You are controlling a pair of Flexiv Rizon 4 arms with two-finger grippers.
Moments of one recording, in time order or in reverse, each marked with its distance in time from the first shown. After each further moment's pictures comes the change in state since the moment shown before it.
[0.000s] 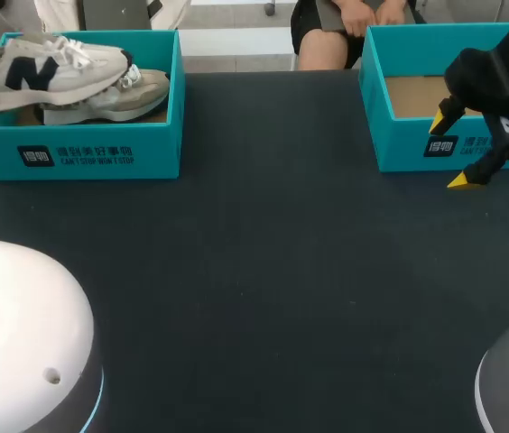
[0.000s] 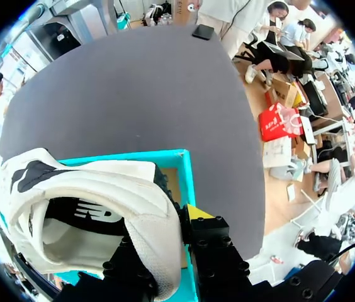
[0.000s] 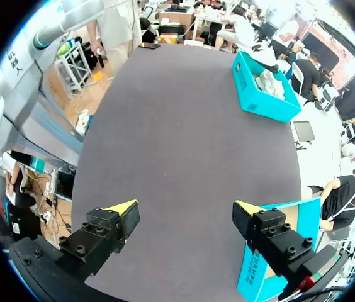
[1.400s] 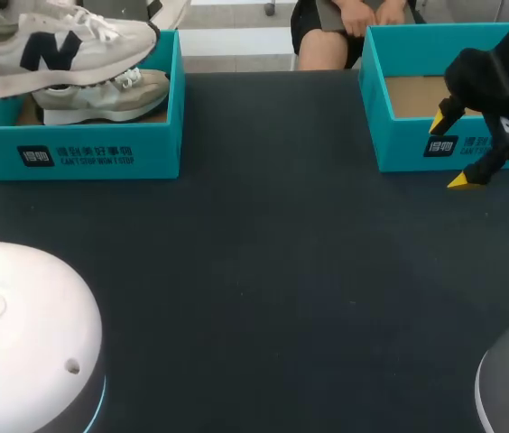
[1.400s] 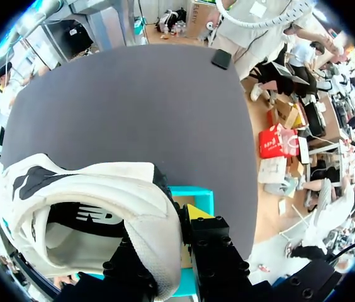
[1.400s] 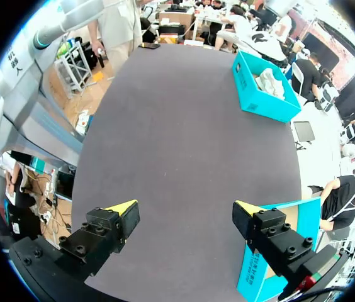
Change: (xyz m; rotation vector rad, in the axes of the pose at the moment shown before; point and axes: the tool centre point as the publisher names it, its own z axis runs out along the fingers) left arm -0.065 -0.073 -0.064 0.022 0.030 -0.081; right arm 0.000 0.000 0.000 0.000 0.000 0.000
